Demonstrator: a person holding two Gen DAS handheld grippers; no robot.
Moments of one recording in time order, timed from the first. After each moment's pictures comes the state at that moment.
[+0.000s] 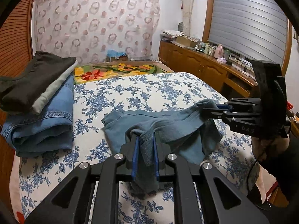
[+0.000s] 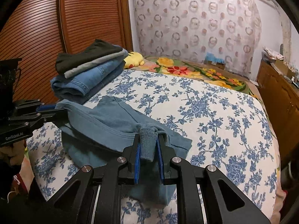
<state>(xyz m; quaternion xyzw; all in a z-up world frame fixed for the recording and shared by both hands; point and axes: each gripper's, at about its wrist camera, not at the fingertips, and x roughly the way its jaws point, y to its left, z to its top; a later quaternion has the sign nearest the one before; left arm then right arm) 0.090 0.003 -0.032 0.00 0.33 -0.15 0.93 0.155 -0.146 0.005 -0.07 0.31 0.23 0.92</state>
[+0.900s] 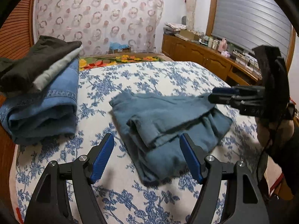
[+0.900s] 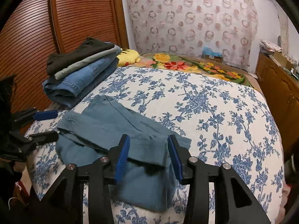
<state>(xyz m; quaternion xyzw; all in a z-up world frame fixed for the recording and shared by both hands) 0.087 0.017 -0.060 0.00 0.36 -0.15 0.92 0.162 -0.152 -0.005 -0.05 0.32 0.23 0.92</state>
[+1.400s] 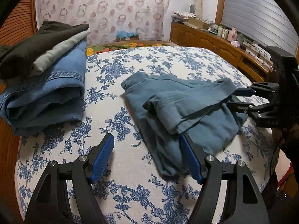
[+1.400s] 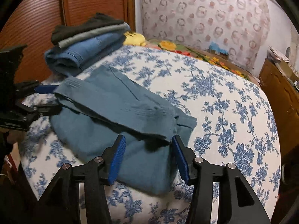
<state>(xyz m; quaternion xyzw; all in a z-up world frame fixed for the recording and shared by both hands) 0.102 0.026 -0.082 0.02 0.40 -0.11 0.91 0.166 -0.142 -0.031 -0.13 0.37 0.22 0.89</state>
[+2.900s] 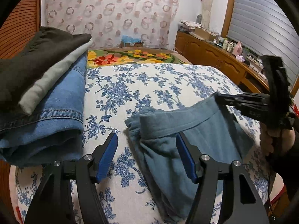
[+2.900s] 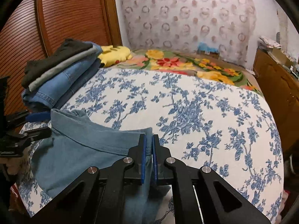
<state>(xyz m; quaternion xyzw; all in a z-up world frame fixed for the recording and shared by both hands) 0.151 0.030 -0.064 -0.02 0.38 -0.11 0.92 0.249 -0.145 -0.024 -0.05 0.35 0.20 0.91</state>
